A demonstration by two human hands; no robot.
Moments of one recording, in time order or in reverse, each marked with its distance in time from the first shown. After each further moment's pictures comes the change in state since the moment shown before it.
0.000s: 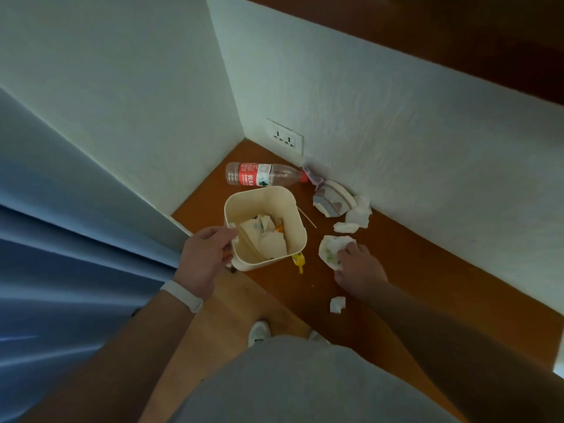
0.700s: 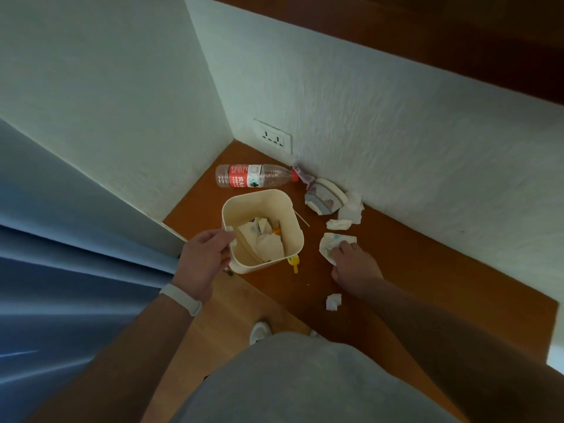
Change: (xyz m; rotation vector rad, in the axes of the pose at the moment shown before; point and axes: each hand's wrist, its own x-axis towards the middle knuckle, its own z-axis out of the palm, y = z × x) left_hand 0.003 -0.002 0.011 0.019 -0.002 -0.012; right_hand -0.002 0.002 0.000 -0.023 0.011 -0.060
